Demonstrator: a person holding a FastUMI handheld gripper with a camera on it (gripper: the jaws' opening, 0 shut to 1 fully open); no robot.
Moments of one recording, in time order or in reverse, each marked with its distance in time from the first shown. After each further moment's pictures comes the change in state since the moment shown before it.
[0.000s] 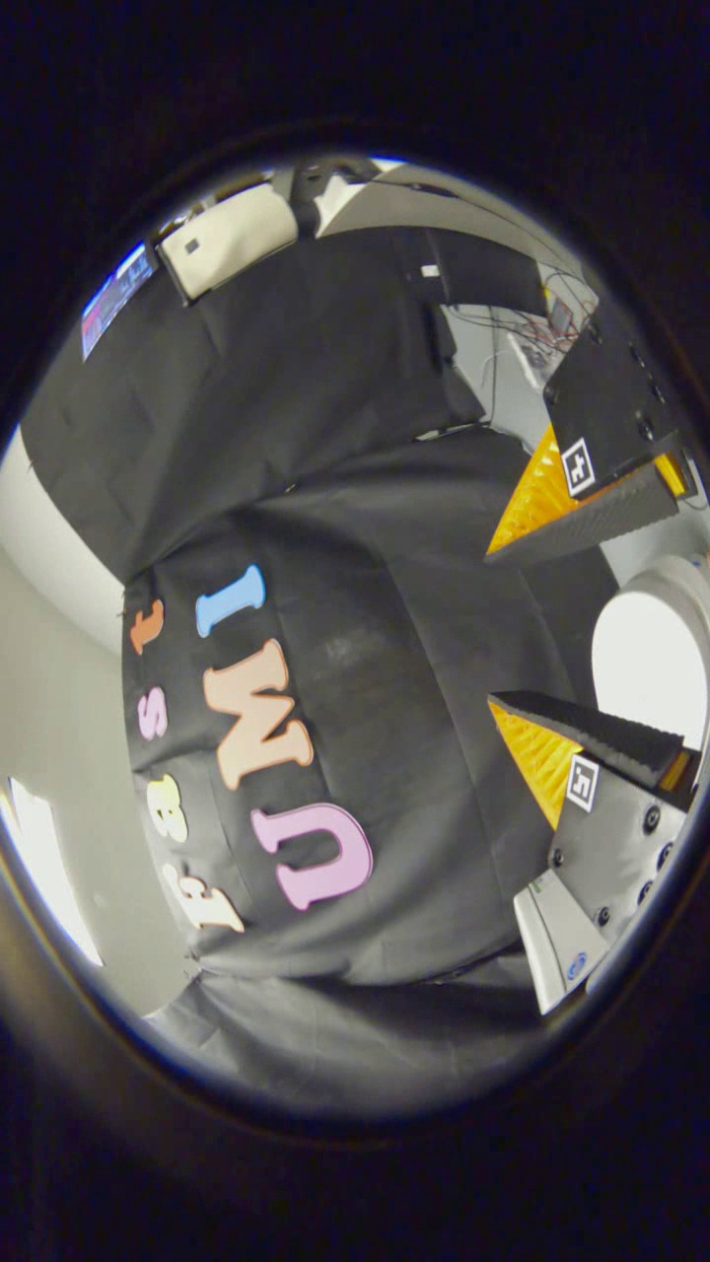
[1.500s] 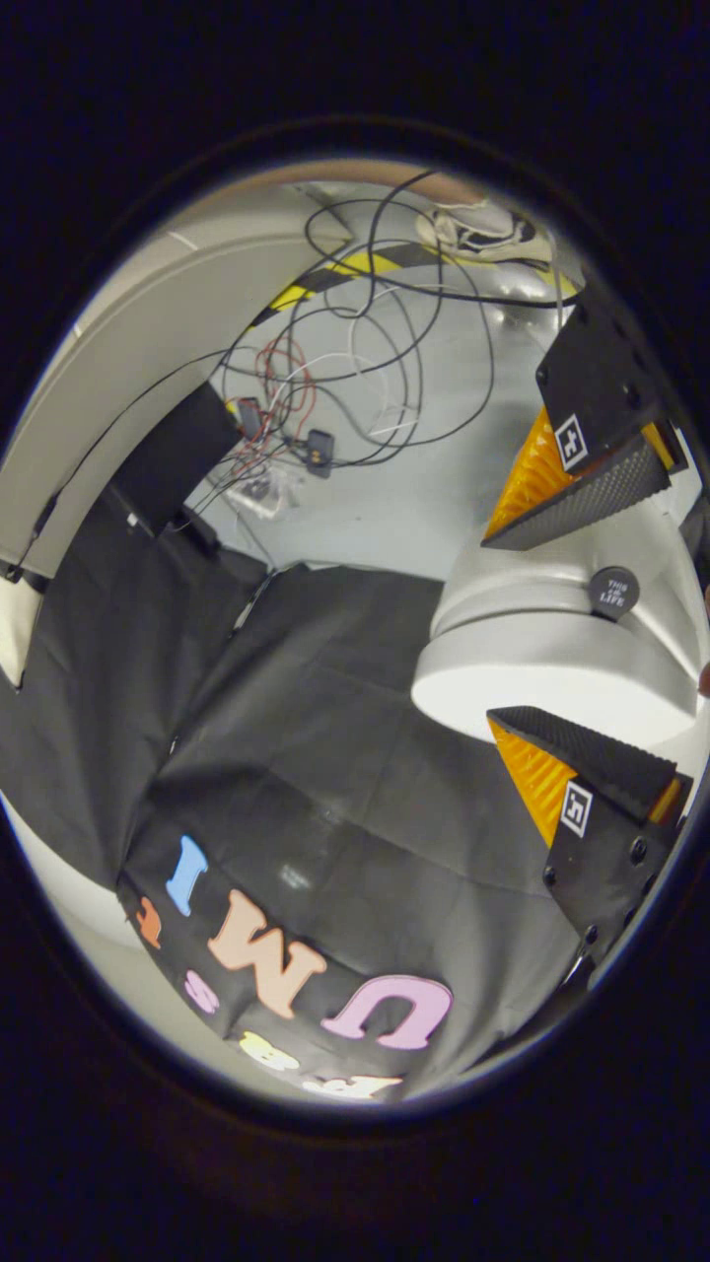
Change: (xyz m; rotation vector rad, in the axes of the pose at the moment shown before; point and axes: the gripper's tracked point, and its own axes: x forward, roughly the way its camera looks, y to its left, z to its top) arm -0.092 -0.040 -0.269 0.632 0.350 -0.442
